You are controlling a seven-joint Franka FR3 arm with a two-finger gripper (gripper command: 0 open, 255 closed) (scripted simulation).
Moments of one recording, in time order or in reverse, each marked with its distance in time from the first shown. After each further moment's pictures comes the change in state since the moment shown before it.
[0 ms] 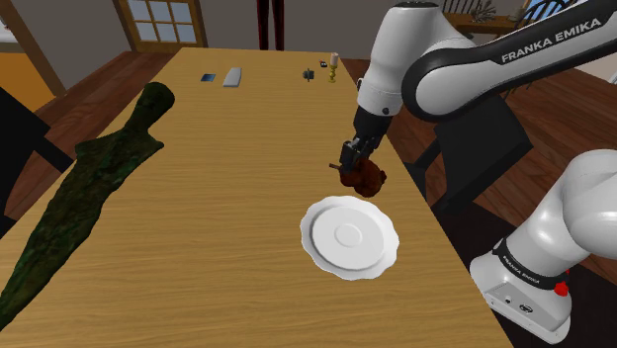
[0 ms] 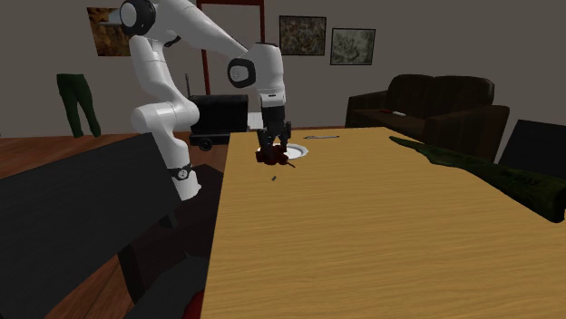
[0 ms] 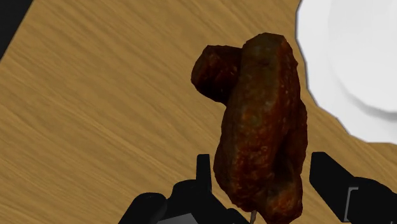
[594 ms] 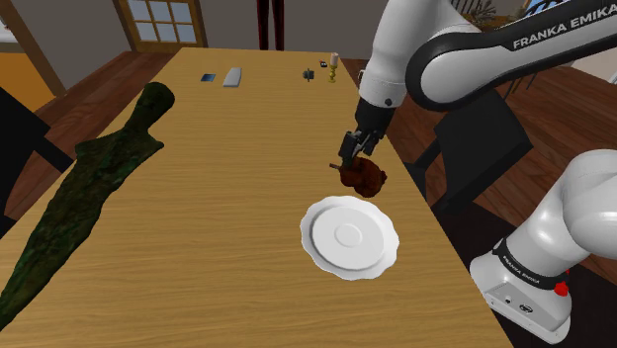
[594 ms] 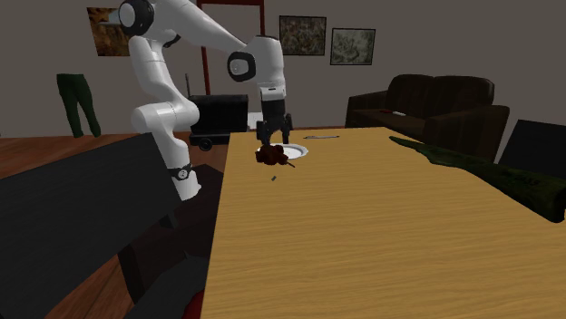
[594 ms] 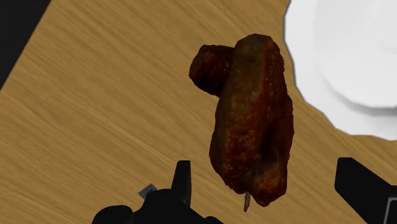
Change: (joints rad) arm 0.002 -0.025 -0.003 0.028 0.000 -0.057 0.003
